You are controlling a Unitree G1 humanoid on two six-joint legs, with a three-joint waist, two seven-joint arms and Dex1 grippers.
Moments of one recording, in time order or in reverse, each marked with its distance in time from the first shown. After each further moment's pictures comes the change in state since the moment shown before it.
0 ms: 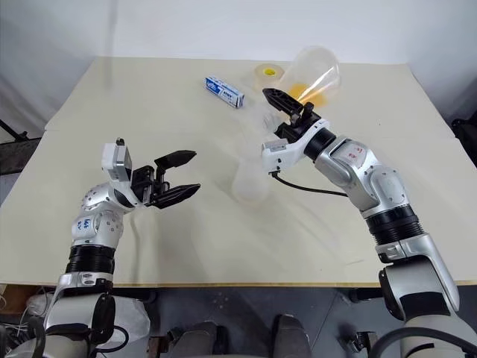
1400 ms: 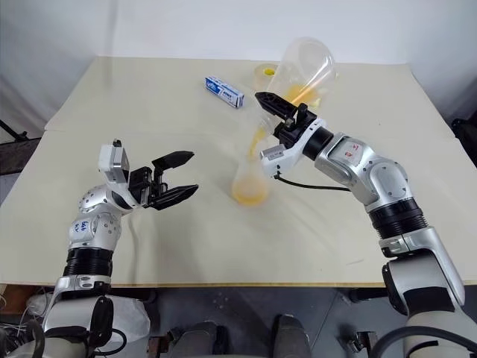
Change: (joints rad) left arm 0.022 0.012 0.003 -0.025 -0.005 0.004 0.007; right arm -0.044 -0.028 0.033 0.041 -0.115 -0.073 -0.085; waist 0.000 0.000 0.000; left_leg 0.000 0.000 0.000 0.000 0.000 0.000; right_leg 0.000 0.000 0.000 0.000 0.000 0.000
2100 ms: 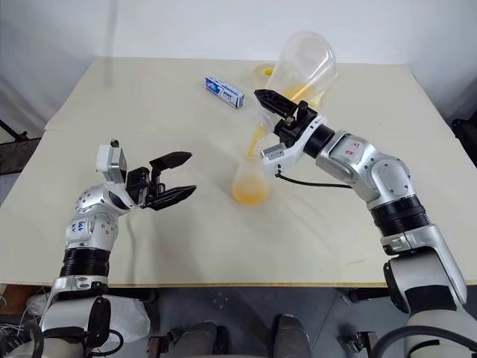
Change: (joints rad) left arm 0.006 0.018 0.000 0.000 0.000 0.000 0.000; right arm -0.029 -0.007 0.003 0.025 -0.035 -0.017 -0.029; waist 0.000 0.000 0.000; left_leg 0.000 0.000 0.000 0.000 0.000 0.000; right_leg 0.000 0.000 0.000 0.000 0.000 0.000
